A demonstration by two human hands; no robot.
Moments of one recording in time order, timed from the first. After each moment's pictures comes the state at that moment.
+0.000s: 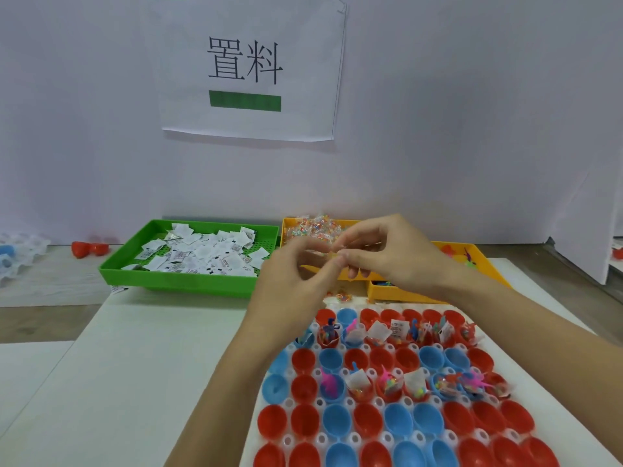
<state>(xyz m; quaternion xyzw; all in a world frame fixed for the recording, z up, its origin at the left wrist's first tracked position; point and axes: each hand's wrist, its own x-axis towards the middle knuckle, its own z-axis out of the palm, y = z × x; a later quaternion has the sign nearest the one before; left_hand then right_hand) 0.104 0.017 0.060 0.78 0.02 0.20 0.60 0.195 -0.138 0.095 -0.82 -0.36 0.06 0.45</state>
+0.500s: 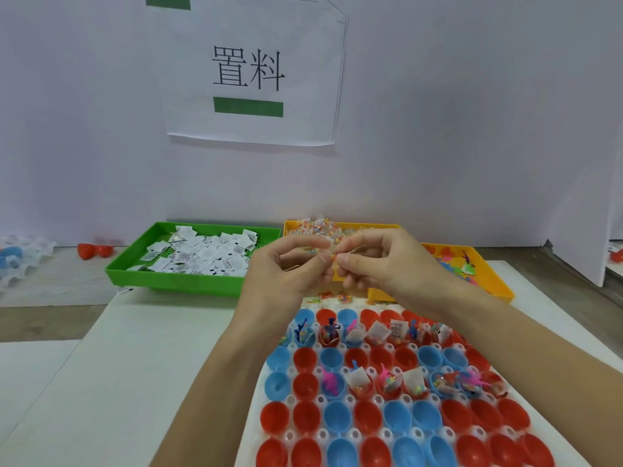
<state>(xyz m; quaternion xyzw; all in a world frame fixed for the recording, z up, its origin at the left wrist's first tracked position) 0.099 0.023 0.064 0.64 0.02 0.19 0.74 0.171 -0.137 0.092 -0.74 -0.27 0.16 0.60</state>
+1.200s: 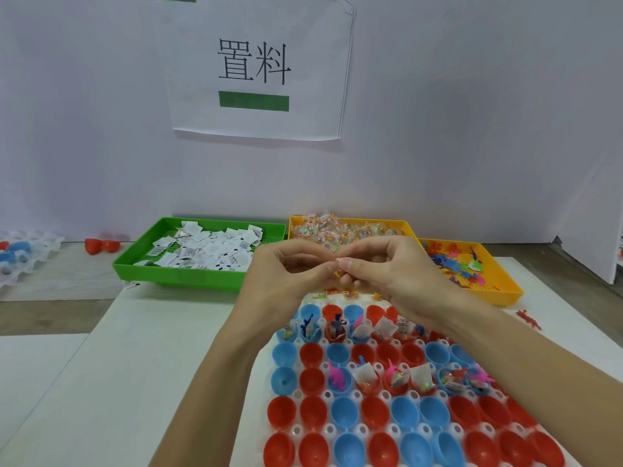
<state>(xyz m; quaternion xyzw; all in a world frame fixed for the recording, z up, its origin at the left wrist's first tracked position) 0.098 0.036 0.060 0.72 -0.01 0.18 0.66 0.165 -0.131 0.076 -0.71 -0.24 0.15 0.65</state>
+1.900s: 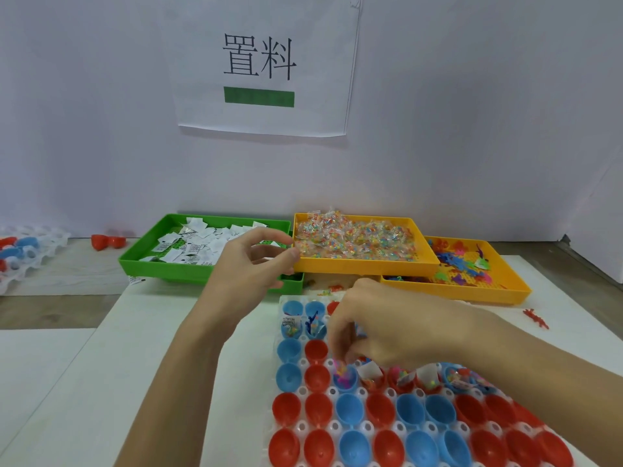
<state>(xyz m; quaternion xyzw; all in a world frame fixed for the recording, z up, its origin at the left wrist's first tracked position) 0.096 0.078 0.052 0.74 0.06 0.17 0.64 0.132 -0.127 0.086 -0.84 -0.51 0.16 0.11</state>
